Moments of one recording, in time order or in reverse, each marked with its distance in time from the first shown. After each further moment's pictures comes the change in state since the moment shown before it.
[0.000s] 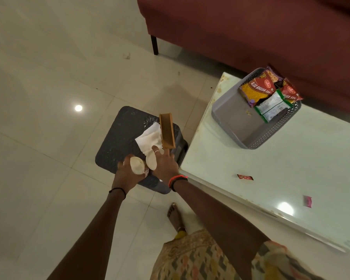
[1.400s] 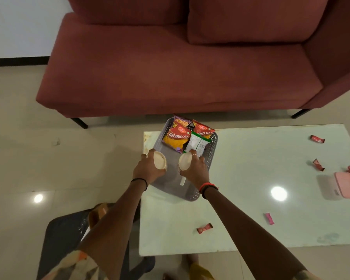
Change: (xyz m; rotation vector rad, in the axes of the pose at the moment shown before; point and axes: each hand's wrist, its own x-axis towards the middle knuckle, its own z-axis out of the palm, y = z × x) left_hand 0.106 0.403 0.058 0.320 -0.198 0.520; right_hand 0.022 0.257 -0.257 0.478 0.470 0.602
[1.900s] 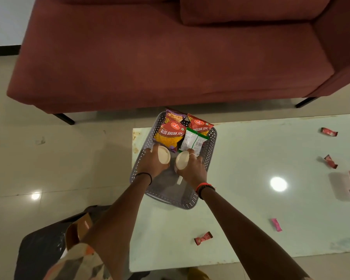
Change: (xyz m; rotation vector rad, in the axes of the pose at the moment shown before) left_hand 0.079 0.015 0.060 0.007 0.040 0.081; right_hand 0.062 0.037 0.032 -0.016 0.009 0.055
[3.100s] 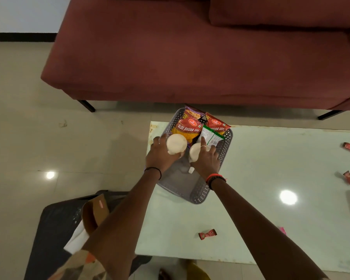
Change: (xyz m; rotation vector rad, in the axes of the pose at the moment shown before) left_hand -0.017 -0.002 -0.016 -0.118 0.156 -0.045; right_hand 0.005 -0.016 -0.013 -0.236 0.015 -0.067
